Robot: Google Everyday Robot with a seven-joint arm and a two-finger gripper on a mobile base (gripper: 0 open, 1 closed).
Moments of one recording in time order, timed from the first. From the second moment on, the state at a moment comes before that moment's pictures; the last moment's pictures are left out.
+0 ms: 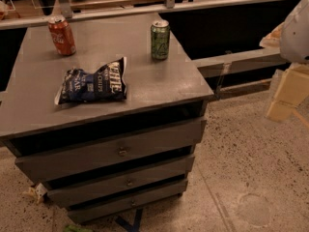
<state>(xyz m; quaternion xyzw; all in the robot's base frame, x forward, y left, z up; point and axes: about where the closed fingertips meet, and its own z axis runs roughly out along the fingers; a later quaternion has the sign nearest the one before) 0.438 -0.217 0.977 -0.60 0.78 -0.03 0.16</state>
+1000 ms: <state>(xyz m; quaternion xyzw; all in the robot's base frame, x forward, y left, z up) 0.434 -0.225 0.956 -0.47 0.84 0.04 0.26</state>
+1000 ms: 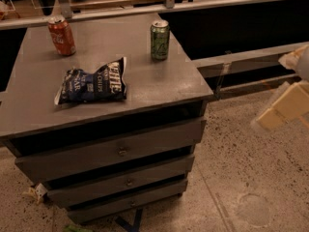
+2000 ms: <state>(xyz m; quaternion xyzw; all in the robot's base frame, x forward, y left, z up) 0.453 -0.229 0.881 -0.30 0.86 0.08 0.40</state>
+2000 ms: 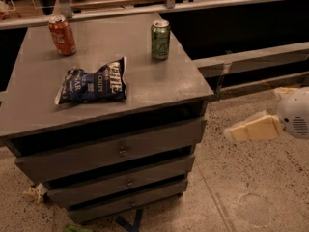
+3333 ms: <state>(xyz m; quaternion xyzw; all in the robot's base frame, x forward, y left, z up) 0.547 -0.244 0.908 -0.25 0.79 0.03 0.56</state>
